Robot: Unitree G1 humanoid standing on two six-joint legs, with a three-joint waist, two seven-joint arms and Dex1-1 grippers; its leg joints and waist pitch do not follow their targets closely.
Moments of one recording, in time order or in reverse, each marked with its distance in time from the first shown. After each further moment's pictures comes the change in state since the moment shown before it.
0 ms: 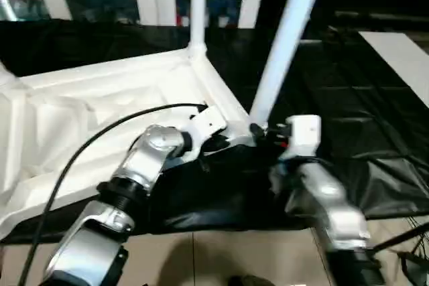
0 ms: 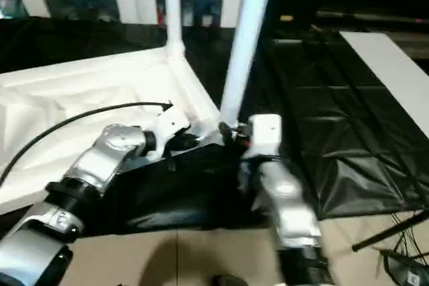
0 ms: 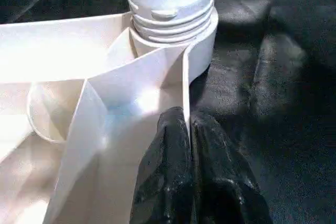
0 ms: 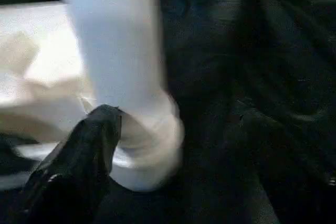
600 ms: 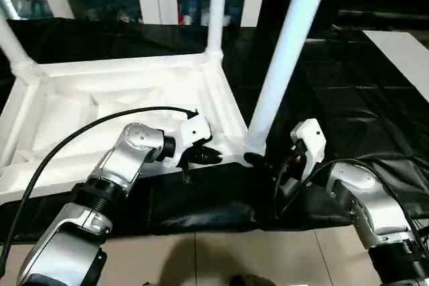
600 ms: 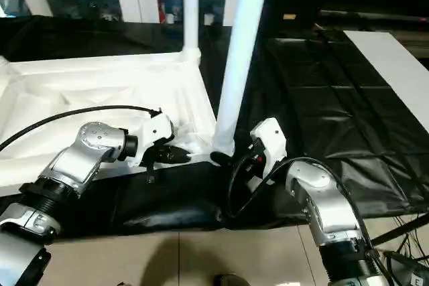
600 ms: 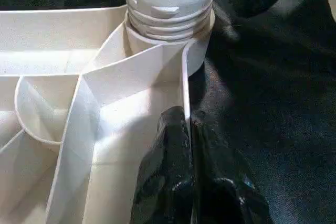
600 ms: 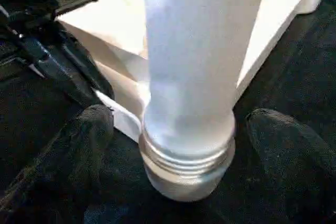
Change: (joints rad) left arm 0.021 0.106 -0.037 -0.055 -0.057 -0.031 -0.272; right arm -0.058 -0.184 0.094 0.055 0.064 -0.022 0.453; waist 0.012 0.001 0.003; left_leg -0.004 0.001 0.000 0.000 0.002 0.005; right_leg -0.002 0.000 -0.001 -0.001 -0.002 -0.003
